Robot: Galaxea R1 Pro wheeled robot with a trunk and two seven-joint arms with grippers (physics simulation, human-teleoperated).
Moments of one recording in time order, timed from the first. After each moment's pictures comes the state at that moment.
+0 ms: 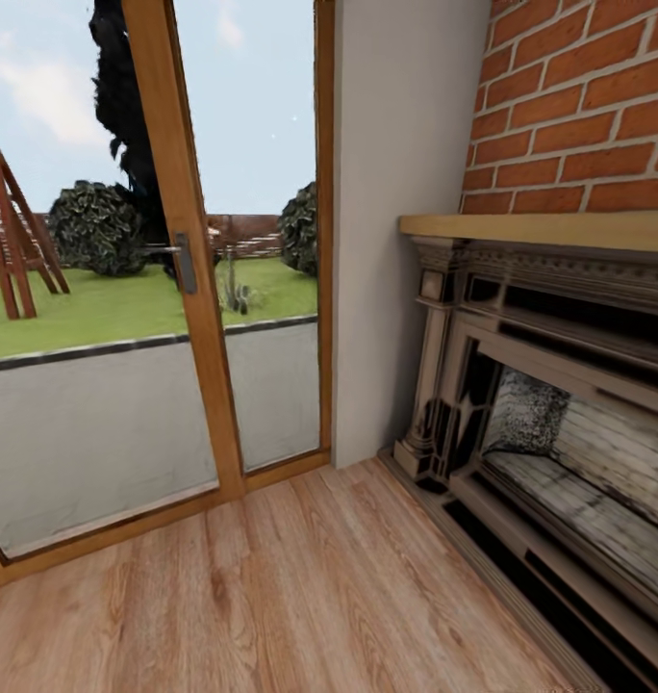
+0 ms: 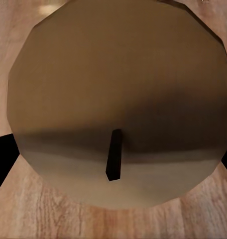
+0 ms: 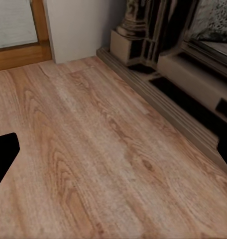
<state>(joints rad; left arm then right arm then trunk) -0.35 0.20 -2.24 -0.49 2.36 -0.86 0.43 -0.24 0.06 0.75 0.02 -0.62 -1.05 -0.27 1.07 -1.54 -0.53</state>
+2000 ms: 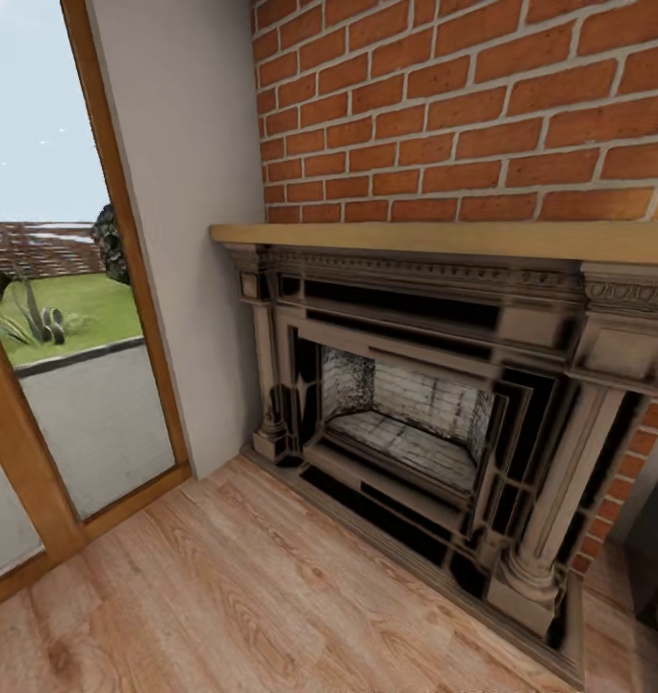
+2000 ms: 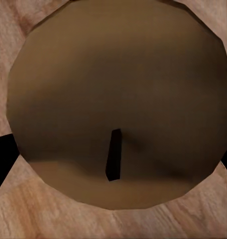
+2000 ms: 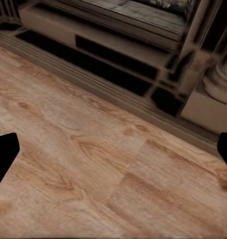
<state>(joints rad) -0.35 0.17 -2.24 -0.47 2.36 -0.78 0.43 -0.24 0.06 0.76 0.01 -0.62 -0.94 -0.26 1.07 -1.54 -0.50</state>
